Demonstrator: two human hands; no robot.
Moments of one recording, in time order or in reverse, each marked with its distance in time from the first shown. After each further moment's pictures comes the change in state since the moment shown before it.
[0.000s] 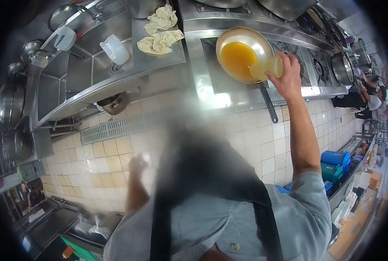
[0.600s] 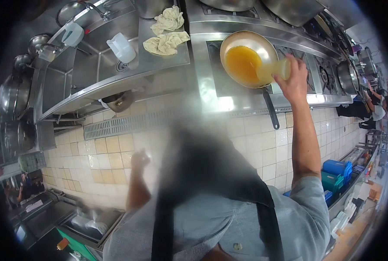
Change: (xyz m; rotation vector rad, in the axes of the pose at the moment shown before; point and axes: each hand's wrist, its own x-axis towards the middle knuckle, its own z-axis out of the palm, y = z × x) left_hand -0.004 0.029 0.028 -0.023 0.031 0.084; right_hand 0.007 0.008 -0.002 0.008 0.057 0.012
